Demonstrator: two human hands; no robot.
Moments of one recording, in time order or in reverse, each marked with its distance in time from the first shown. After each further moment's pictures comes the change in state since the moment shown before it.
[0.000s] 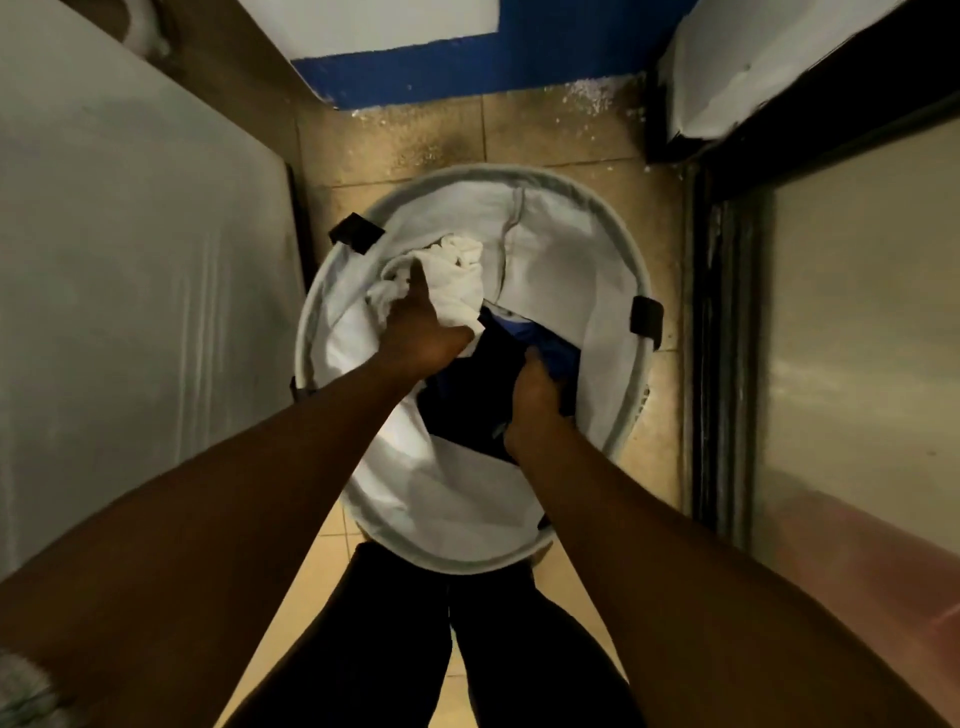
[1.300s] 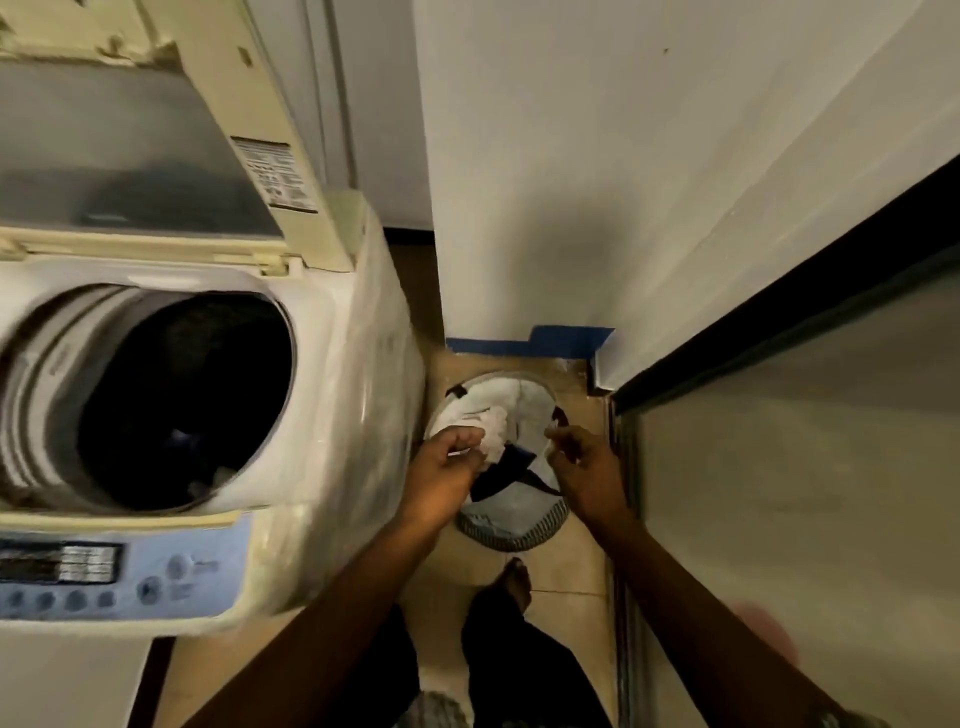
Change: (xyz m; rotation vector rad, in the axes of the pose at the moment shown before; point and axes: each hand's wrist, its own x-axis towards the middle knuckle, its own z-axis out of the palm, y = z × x) left_hand -0.509 0.128 -0.272 -0.743 0.166 0.177; right_hand -0.629 -0.120 -0.245 -0.472 -0.287 -1.085
